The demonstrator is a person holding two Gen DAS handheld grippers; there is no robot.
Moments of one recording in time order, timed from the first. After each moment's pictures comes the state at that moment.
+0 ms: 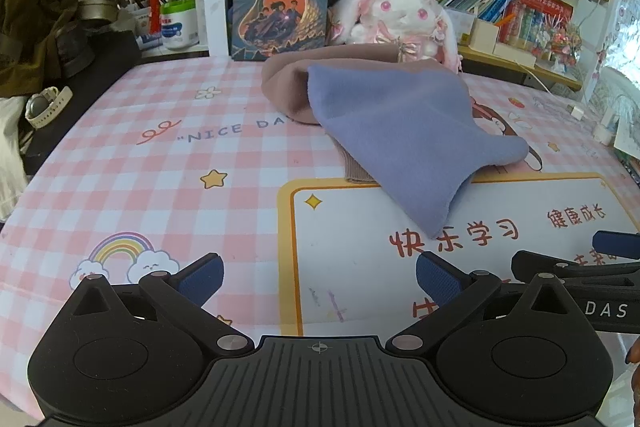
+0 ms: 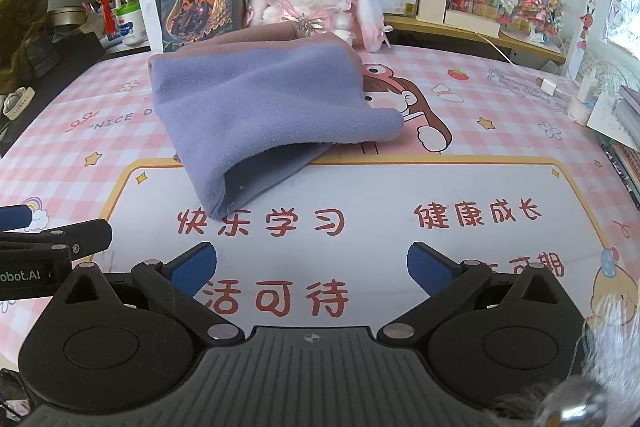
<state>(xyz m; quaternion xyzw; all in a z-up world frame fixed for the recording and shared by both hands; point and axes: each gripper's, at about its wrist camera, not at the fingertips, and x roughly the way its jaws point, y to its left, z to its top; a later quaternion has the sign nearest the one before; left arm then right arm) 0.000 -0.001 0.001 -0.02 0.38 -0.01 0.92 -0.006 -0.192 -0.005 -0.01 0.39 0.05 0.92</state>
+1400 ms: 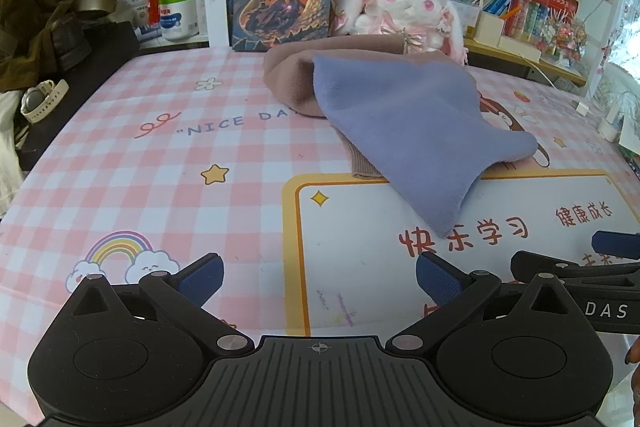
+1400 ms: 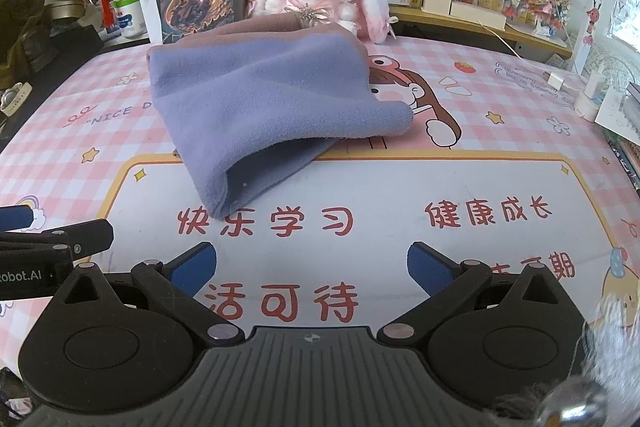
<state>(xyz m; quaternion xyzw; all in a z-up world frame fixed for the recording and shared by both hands) 0.008 0.007 -0.006 -0.02 0.40 -0.02 0.92 0.004 -0.188 -0.011 -0.01 0.40 0.05 0.91</state>
